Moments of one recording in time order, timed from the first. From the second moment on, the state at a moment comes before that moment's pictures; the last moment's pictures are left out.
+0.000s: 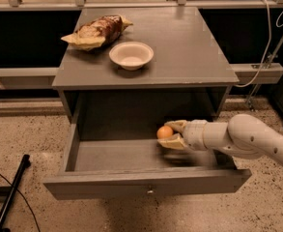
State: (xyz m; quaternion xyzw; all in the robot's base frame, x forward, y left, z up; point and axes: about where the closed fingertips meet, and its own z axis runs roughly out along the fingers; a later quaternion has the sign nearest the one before) arm 0.582 -0.093 0.642 -0.50 0.71 0.21 0.45
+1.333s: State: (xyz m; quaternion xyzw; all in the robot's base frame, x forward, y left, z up) arm 0.596 -0.133 0.914 -0.58 0.60 0.18 0.52
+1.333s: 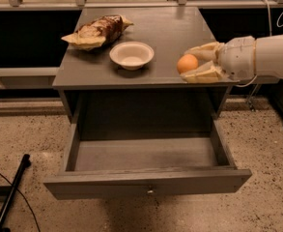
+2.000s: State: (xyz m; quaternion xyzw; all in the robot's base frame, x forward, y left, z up) arm 0.694 -0.135 0.896 -0.50 0.67 0.21 0.51
